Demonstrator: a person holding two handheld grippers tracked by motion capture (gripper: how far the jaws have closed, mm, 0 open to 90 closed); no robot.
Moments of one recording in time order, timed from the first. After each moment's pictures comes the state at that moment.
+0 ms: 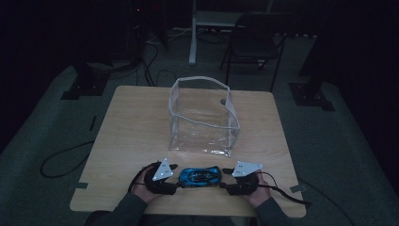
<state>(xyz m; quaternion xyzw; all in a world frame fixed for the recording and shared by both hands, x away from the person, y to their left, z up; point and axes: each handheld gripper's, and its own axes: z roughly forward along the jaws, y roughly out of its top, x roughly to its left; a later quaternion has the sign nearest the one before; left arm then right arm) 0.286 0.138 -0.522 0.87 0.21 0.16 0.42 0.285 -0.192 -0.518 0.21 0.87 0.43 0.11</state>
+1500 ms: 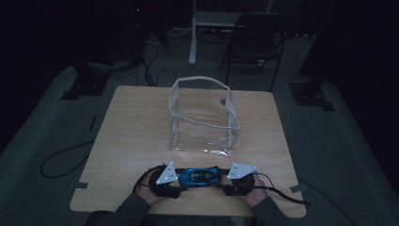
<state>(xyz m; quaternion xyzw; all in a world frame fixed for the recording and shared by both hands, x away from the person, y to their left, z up) 0.280 0.123 -0.523 0.88 0.16 0.13 0.43 0.283 -0.178 -0.518 0.18 0.88 0.42 0.13</state>
